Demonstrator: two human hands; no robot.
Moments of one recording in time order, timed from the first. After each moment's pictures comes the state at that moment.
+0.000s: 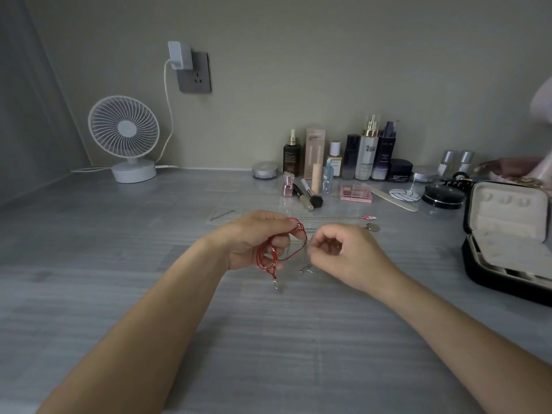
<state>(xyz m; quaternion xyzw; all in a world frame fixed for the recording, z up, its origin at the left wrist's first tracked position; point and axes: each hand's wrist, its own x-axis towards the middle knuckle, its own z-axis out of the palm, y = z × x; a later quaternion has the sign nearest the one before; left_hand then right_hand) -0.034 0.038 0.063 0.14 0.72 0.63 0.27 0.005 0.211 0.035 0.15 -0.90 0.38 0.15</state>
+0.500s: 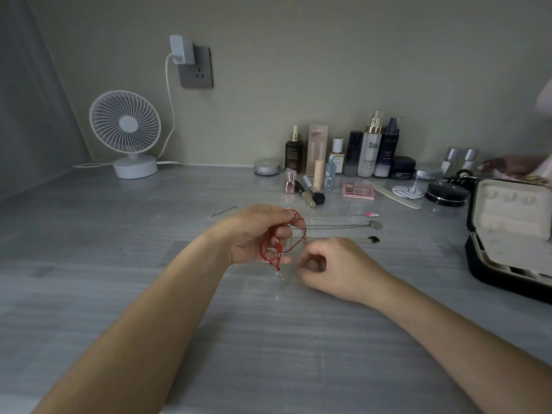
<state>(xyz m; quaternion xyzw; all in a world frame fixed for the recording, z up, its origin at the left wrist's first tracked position) -0.035 0.040 0.066 0.09 0.68 0.68 0.28 0.008 0.199 0.027 0.19 -0.94 0.27 0.07</state>
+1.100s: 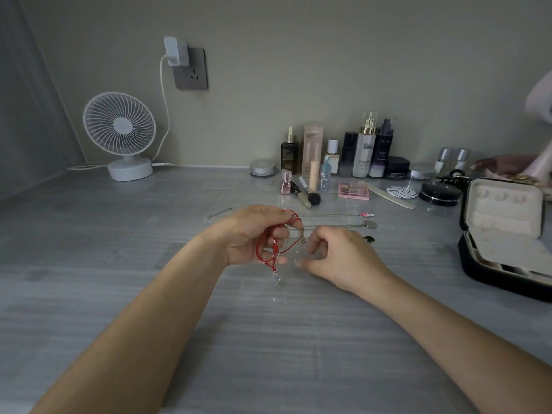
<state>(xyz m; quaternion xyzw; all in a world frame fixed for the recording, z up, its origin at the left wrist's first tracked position) -0.033 0.040 0.068 0.10 0.68 0.67 0.28 0.004 0.204 0.030 0.09 -0.95 0.27 0.13</state>
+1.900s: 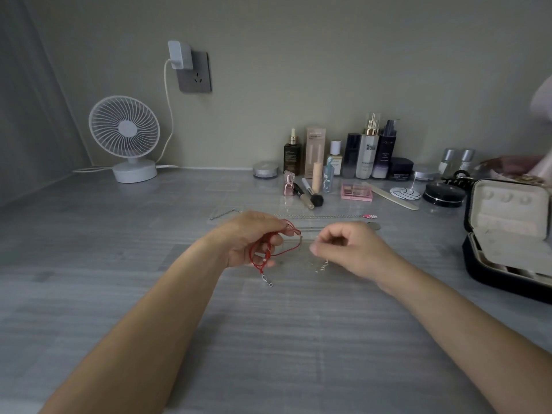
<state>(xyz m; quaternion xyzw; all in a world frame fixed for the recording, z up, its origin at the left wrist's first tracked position) -0.044 0.033 0.057 0.05 0.75 0.62 0.24 0.005 0.216 0.042 0.10 -0.87 0.48 0.05</state>
